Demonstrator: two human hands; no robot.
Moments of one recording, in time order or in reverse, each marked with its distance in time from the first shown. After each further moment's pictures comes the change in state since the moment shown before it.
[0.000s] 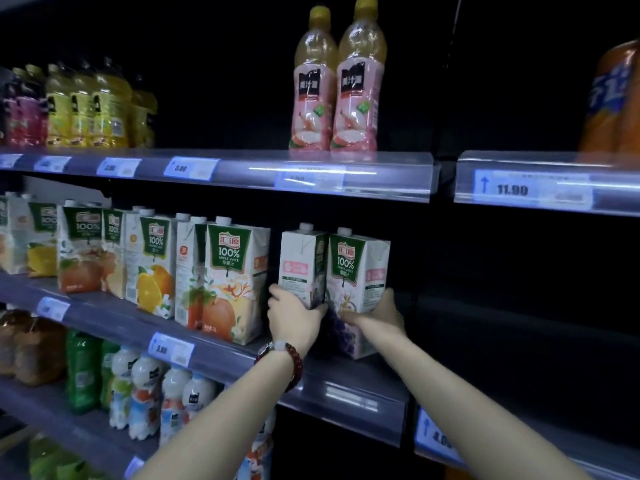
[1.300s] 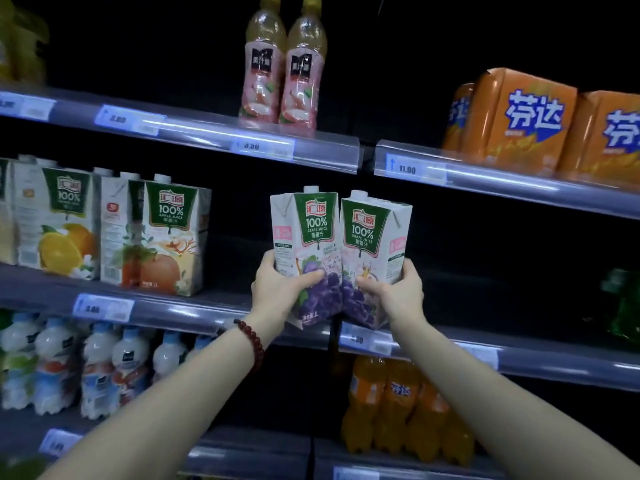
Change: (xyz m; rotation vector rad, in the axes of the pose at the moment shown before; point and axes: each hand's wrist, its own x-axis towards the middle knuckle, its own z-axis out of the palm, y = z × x) left_hand -0.083 0.008 -0.023 -0.660 -0.447 0.059; right_hand -0.133 -0.010 -0.105 0.148 0.400 -0.100
